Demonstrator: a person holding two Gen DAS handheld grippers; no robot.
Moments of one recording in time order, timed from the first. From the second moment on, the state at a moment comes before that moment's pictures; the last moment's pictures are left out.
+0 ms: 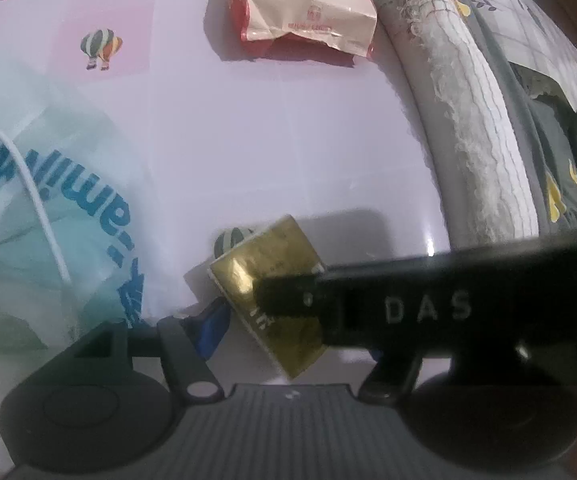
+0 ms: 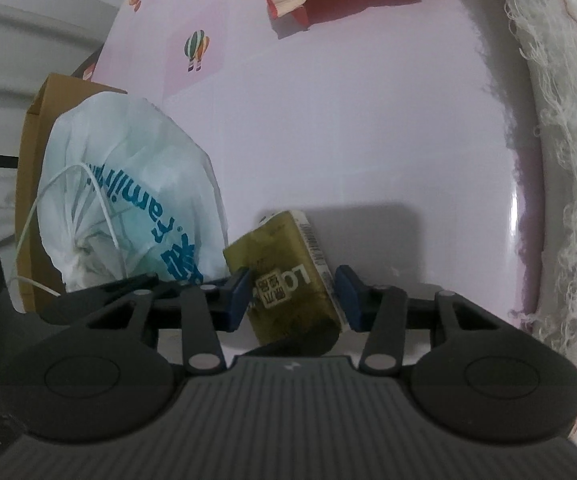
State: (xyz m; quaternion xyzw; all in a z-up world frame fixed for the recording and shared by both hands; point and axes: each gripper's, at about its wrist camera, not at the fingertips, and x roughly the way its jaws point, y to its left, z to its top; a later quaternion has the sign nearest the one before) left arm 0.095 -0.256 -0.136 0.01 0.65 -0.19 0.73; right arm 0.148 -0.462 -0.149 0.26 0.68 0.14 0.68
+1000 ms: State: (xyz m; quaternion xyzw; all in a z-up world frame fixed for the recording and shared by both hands) left arm 0.055 -0.035 0.039 0.11 0.57 -0.16 0.80; right arm 0.115 -0.263 -0.022 0.36 0.61 0.20 0.67
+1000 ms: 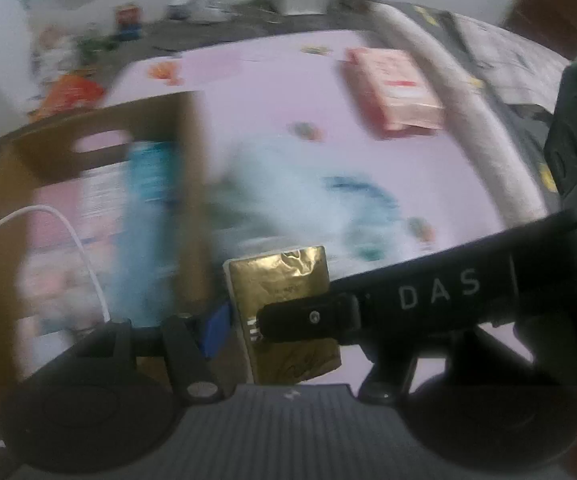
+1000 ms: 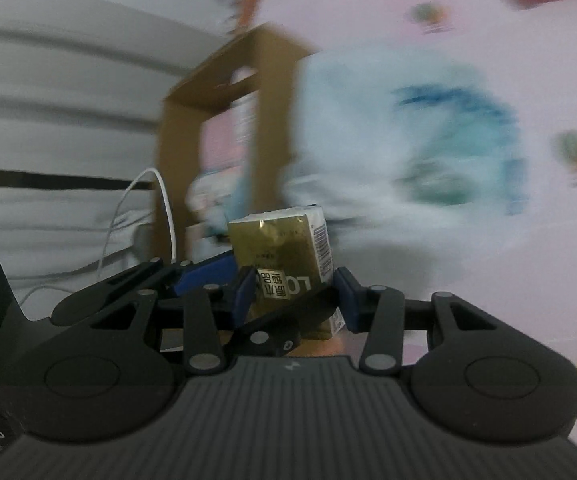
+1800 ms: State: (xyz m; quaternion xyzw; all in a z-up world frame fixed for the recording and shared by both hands) left arm 0.067 0.129 -0.039 -0.03 0.64 -0.13 0.76; right arm 0.143 -0.086 -0.051 0.27 0.67 0.19 0.67
